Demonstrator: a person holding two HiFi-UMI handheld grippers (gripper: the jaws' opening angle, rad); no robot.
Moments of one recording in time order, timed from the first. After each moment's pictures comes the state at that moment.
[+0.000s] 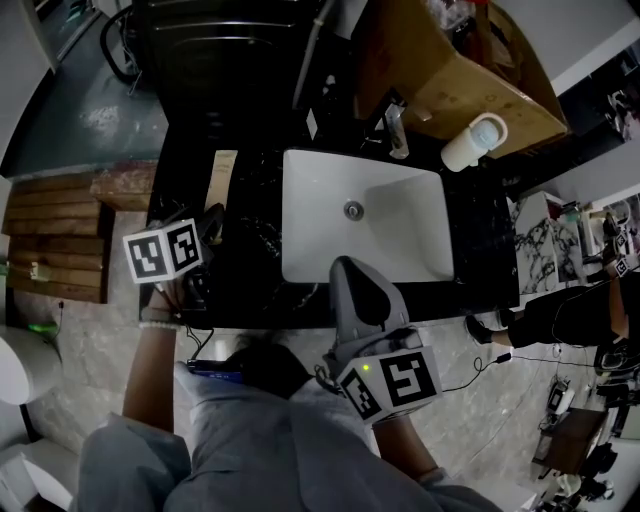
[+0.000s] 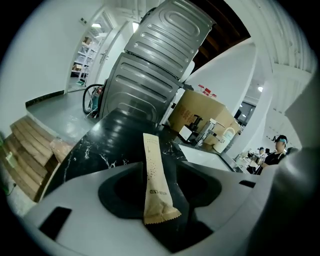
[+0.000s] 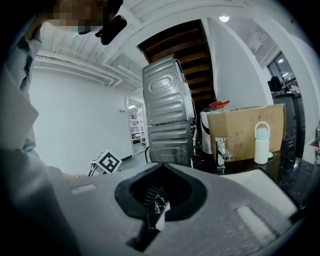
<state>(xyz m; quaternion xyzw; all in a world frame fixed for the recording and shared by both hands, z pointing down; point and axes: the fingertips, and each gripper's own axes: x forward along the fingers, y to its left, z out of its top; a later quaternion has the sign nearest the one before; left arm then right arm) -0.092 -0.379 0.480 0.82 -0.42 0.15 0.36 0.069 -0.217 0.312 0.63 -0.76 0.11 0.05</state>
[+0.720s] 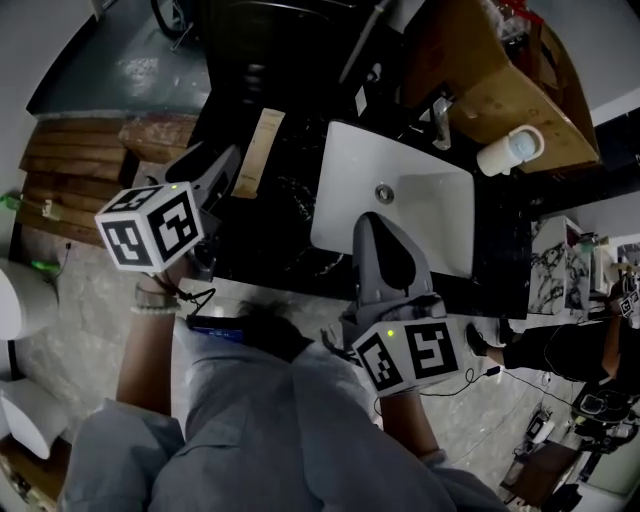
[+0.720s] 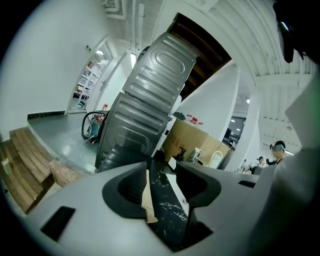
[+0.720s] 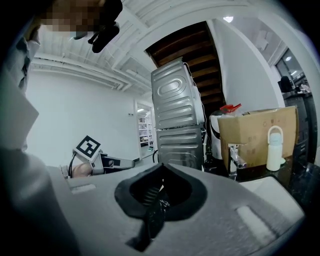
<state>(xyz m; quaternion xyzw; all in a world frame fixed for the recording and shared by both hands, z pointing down) -0.132 -0.347 0.364 0.85 -0.45 0.03 0.28 0.041 -0.226 0.293 0.60 -0.80 0.09 0.03</state>
